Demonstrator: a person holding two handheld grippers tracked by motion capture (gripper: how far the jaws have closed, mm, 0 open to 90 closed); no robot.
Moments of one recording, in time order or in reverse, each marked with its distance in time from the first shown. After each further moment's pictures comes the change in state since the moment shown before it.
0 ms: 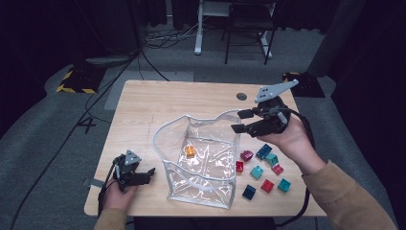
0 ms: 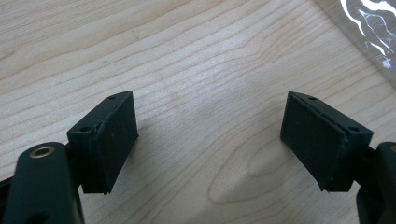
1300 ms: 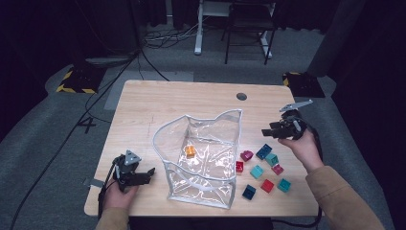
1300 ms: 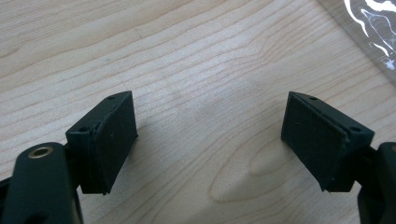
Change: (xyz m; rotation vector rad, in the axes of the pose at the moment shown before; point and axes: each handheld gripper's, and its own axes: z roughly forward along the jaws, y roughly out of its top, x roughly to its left) left arm 0.000 0.000 0.000 -0.002 0.012 -0.012; right arm -0.115 -0.147 0.038 0.135 -0.199 0.330
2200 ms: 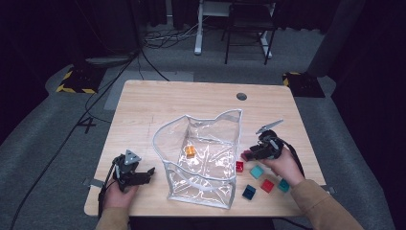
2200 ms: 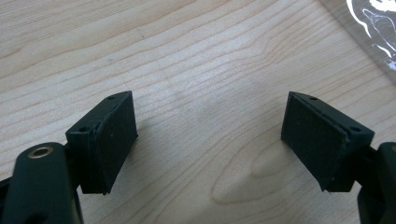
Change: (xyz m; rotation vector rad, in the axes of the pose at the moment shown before) left arm 0.000 0.000 0.000 0.002 0.003 -0.005; right arm 0.042 -0.033 0.064 0.172 0.149 -0.043
